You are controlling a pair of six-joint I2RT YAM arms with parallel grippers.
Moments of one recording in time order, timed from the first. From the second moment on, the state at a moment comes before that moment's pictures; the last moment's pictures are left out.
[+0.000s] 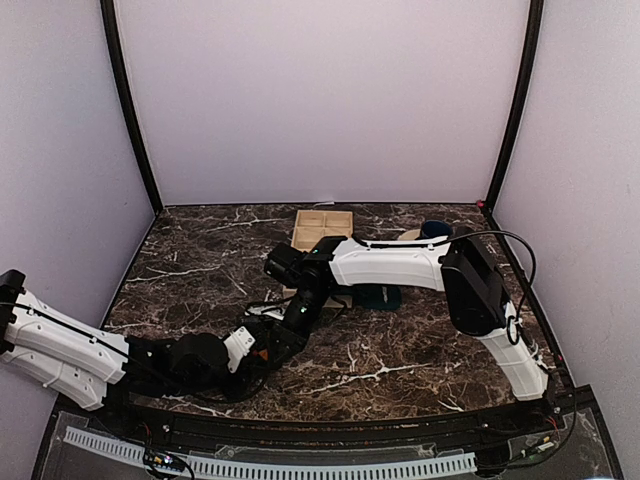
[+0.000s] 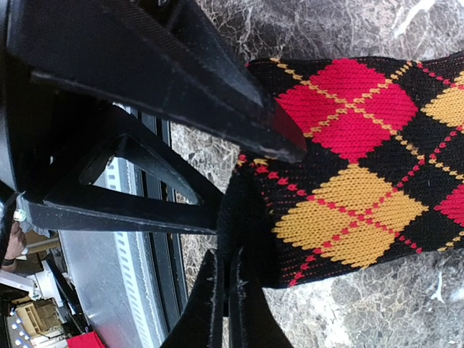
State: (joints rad) left arm -1.27 1.19 0.33 0.12 -0.38 -0.25; right arm 1.07 2.36 1.98 -0.95 -0.79 -0.18
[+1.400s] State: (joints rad) left arm -1.27 1.26 0.38 0.13 -0.33 -0.24; right arm 1.03 2.34 1.86 -0.87 -0.79 -0.15
